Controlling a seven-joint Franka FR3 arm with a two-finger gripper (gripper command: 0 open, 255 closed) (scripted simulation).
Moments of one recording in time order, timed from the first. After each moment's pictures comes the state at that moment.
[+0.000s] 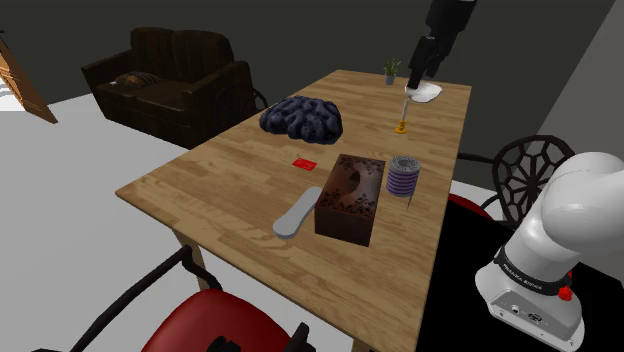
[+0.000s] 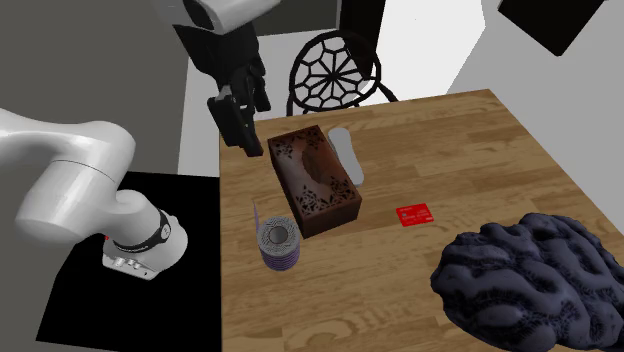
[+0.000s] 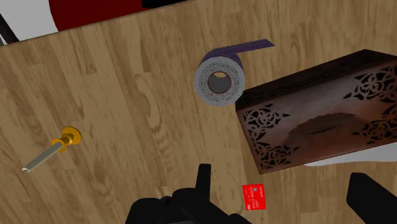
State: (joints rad) arm 0.02 -0.77 0.03 -2.29 -0.02 1.70 -0.02
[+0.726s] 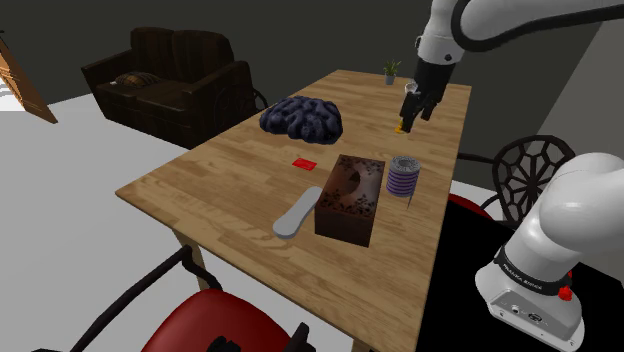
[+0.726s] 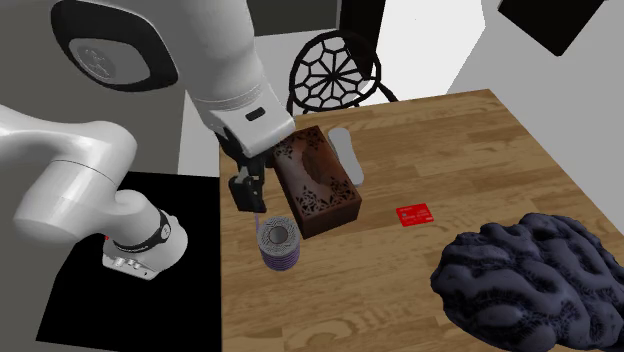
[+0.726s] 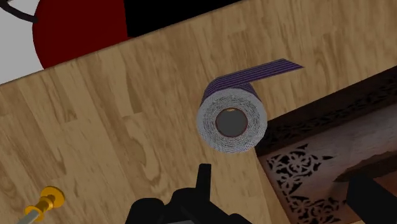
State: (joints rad) arm -0.02 -0.75 0.01 -2.54 -0.02 1.89 0.03
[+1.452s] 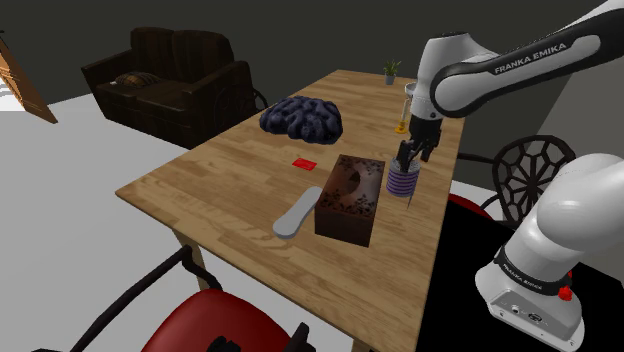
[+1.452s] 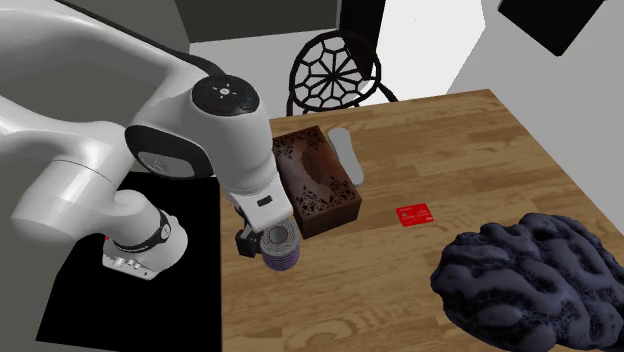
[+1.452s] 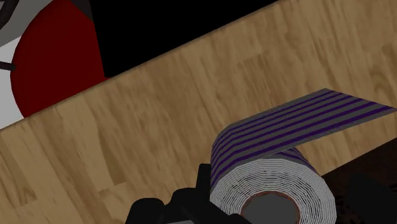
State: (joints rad) arm -0.07 -0.62 0.00 -2.79 -0.02 2.15 0.09
